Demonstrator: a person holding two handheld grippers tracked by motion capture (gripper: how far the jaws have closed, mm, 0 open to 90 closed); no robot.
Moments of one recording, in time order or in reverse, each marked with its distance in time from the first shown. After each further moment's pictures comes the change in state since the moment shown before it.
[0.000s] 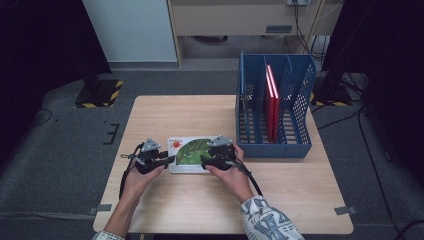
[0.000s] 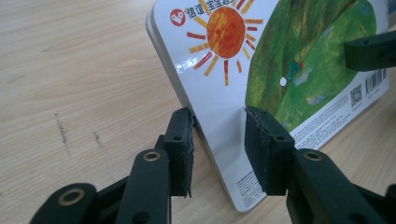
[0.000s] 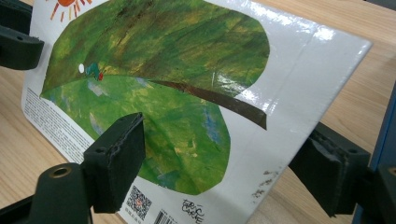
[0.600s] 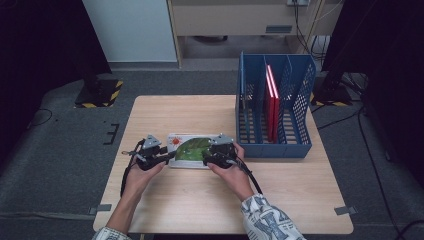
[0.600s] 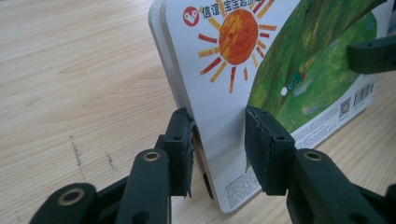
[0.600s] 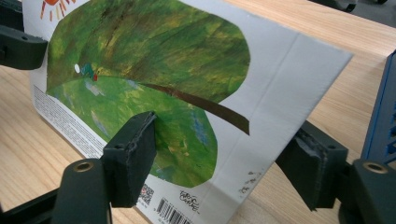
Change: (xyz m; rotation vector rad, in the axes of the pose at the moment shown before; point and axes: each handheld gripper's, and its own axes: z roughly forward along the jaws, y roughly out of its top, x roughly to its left) left arm 0.001 0.008 0.003 -0.033 0.030 0.022; right arm -0.004 0.002 -0.001 -0.044 -0.024 0.015
